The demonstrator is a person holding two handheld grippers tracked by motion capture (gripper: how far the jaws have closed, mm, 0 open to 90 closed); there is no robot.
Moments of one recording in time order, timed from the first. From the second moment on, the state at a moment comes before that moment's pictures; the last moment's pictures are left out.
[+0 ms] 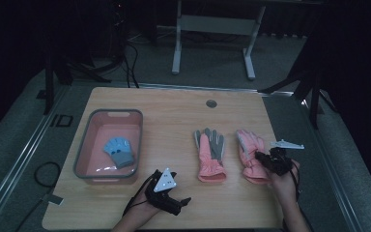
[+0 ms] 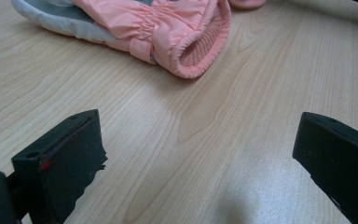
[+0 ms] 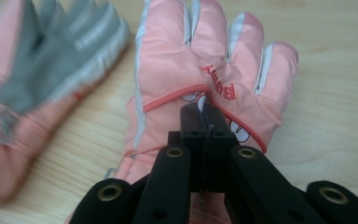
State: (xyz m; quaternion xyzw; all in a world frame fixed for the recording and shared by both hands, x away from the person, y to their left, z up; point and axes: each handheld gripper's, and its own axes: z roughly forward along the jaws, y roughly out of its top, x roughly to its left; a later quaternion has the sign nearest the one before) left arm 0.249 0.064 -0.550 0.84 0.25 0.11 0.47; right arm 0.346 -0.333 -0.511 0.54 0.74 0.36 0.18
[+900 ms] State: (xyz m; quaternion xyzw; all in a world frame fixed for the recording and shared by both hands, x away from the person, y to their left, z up) left arm 0.251 0.066 -0.550 0.84 0.26 0.12 0.47; right arm 0.330 -0.205 -0.427 0.51 0.73 0.41 0.19
